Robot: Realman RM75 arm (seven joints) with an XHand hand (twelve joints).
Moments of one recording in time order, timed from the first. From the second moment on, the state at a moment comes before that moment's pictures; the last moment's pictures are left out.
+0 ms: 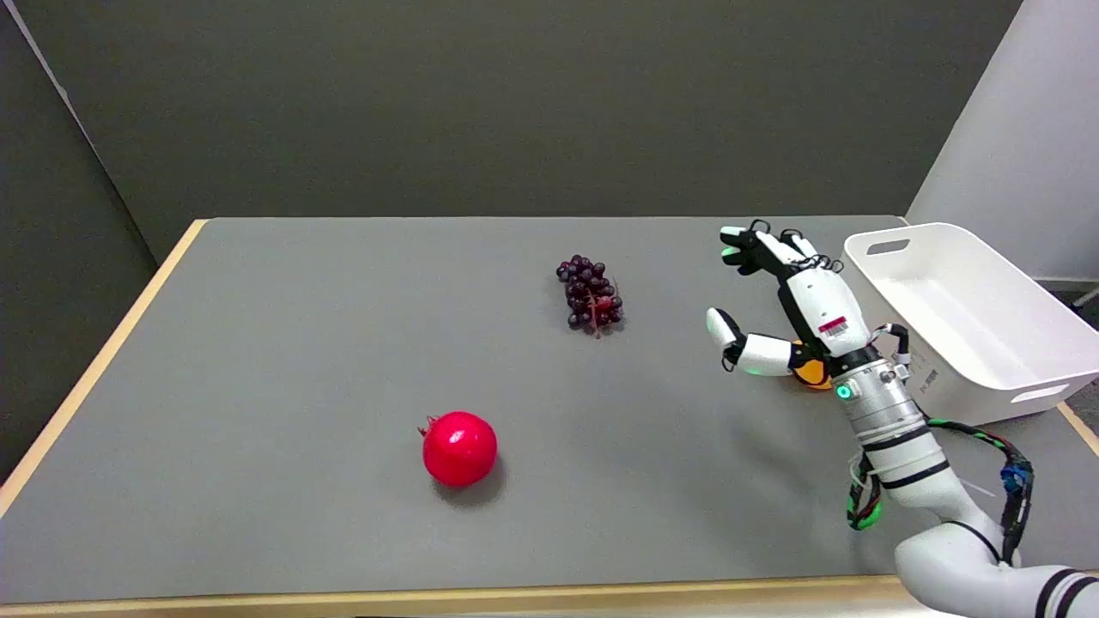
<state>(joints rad) -0.16 -0.89 -1.91 1.17 0.76 1.08 0.46</state>
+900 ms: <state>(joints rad) -0.50 -0.79 -1.63 1.34 0.77 0.98 0.30</state>
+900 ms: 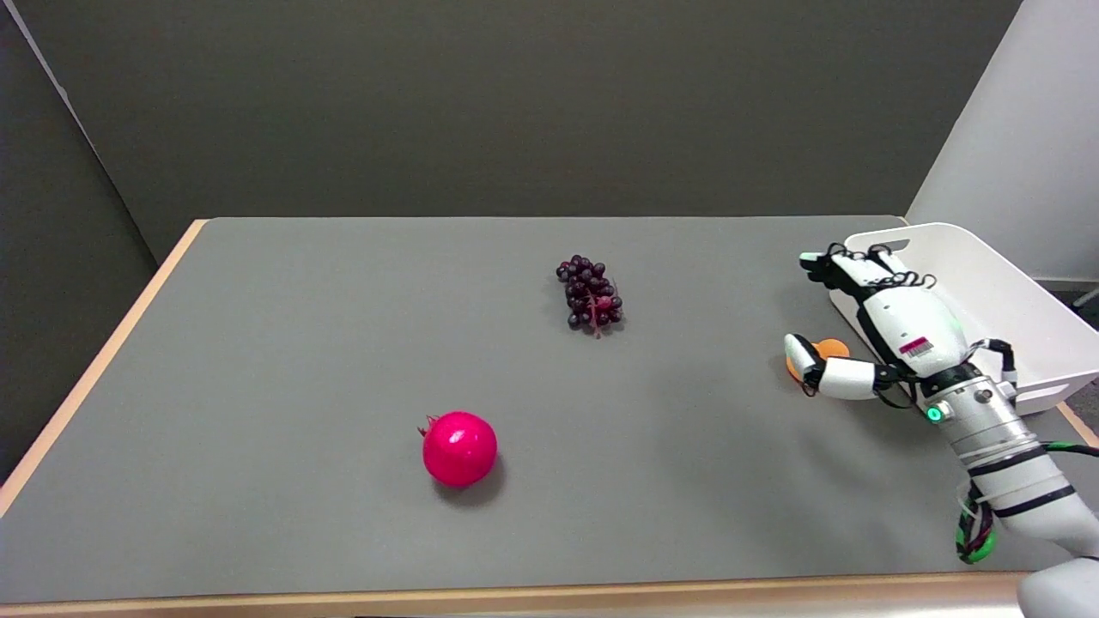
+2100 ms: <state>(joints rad) -0.48 -0.82 -1.53 1.29 0.84 0.66 0.23</state>
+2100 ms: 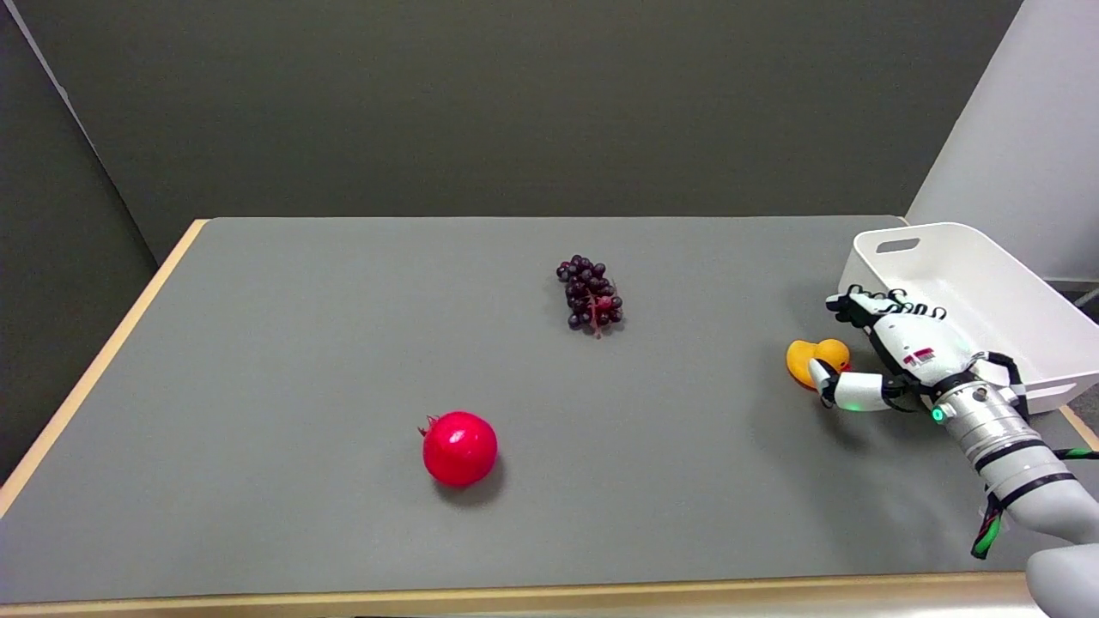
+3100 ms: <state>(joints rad) -0.42 -0.83 -1.55 1.30 0.85 0.60 0.17</state>
